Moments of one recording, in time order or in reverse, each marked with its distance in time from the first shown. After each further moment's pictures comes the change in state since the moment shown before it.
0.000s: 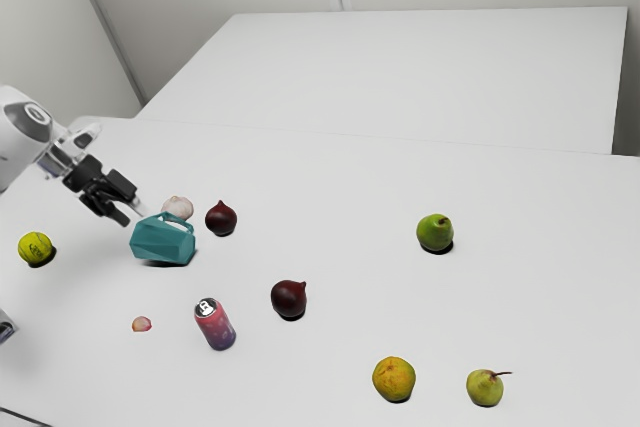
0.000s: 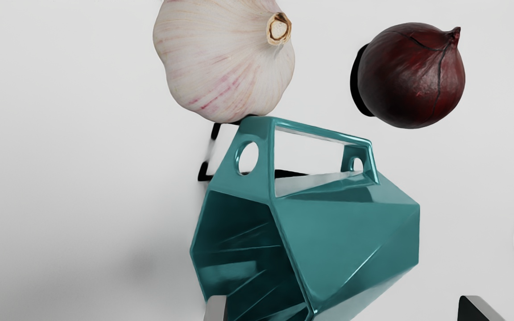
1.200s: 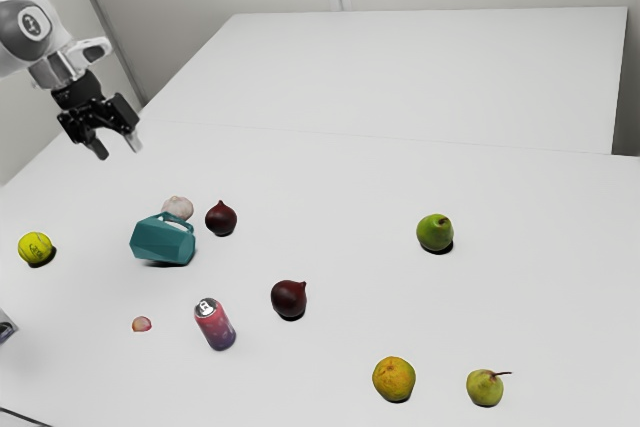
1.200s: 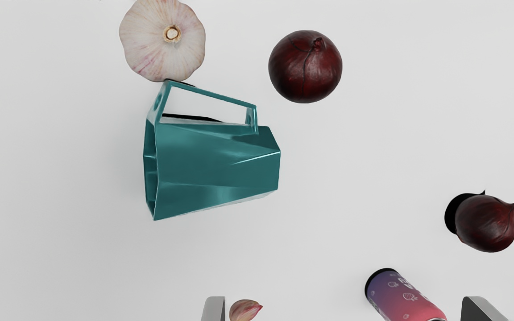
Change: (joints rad) arm -0.187 -0.251 0.001 0.120 0.286 -0.175 -0.449
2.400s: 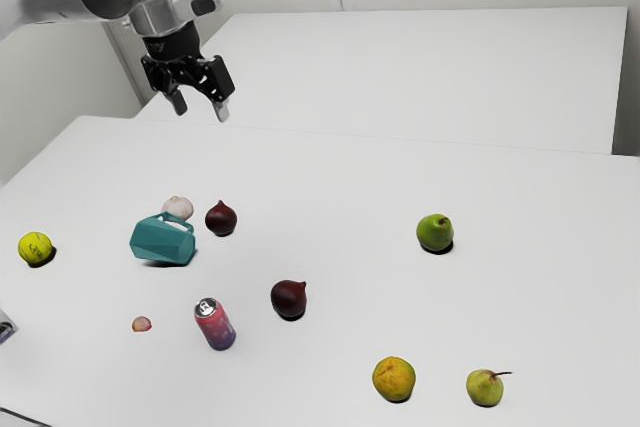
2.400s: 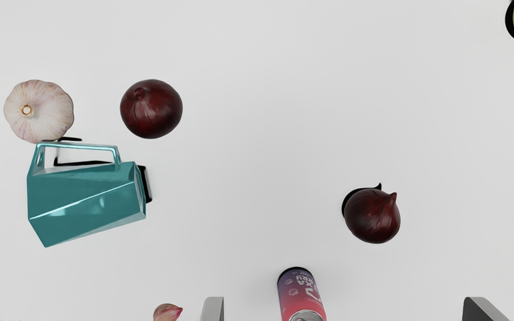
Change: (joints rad) arm -0.438 -0.101 -0.011 0.080 0.196 -0.050 -0.280
